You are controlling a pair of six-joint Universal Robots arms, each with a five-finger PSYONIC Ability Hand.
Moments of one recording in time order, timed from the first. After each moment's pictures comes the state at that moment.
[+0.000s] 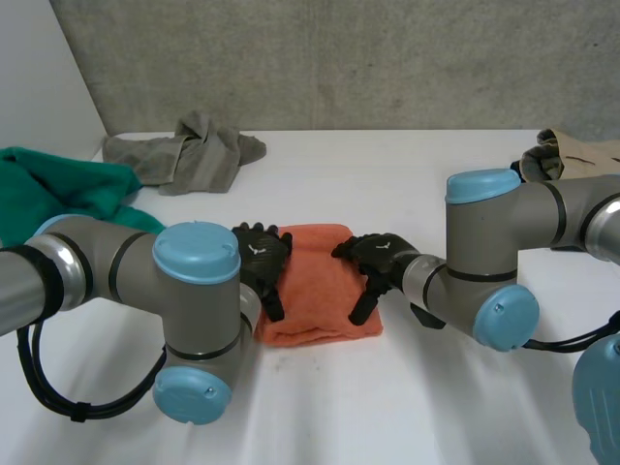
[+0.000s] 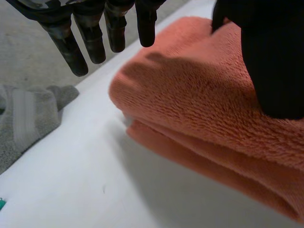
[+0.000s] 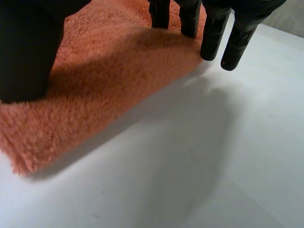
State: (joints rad) left arm 4.03 -2.28 -1.34 3.30 -1.80 3.44; right arm 2.07 -0.68 1.00 0.24 1.31 2.92; left_hand 0.19 0.20 0.21 0.20 0.05; right_hand 0.15 0.19 0.21 0.23 0.07
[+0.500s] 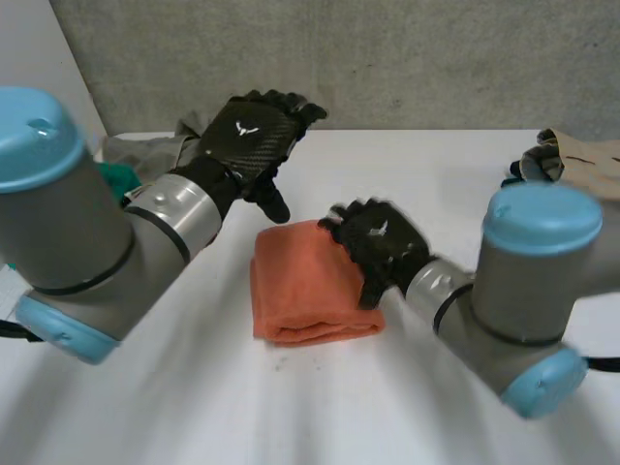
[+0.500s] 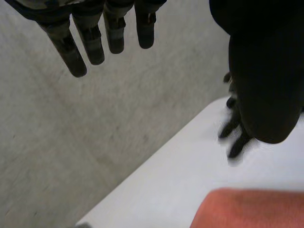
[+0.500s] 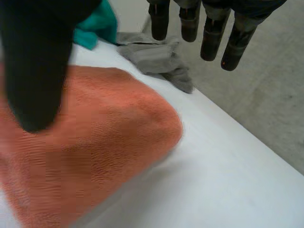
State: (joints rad) left arm 4.15 -1.88 -1.37 3.29 -1.37 3.37; right arm 2.13 -1.09 1.47 -0.12 1.34 2.80; left_hand 0.19 0.20 0.21 0.20 0.05; right_hand 0.14 0.18 0.21 0.23 0.06
